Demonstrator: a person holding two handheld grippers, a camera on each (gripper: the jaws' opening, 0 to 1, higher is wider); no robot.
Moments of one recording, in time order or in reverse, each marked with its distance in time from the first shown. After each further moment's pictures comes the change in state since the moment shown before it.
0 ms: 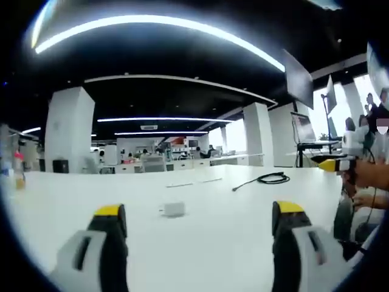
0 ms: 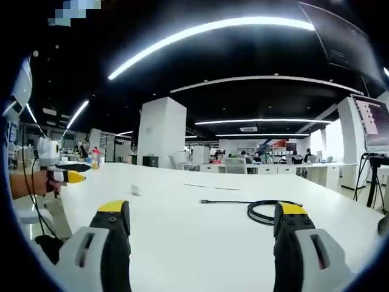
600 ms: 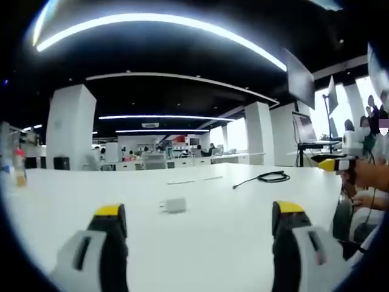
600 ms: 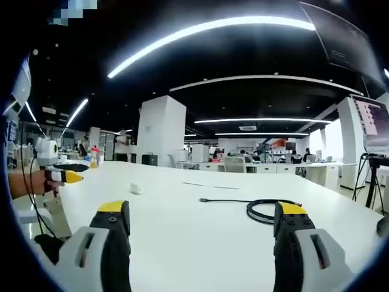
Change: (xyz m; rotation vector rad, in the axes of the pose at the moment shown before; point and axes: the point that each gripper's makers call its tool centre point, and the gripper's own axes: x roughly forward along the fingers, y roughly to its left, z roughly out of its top) left arm -0.005 0.003 -0.005 -0.013 0.013 0.010; right arm 0.001 0.000 -0.001 -0.004 0.012 -0.007
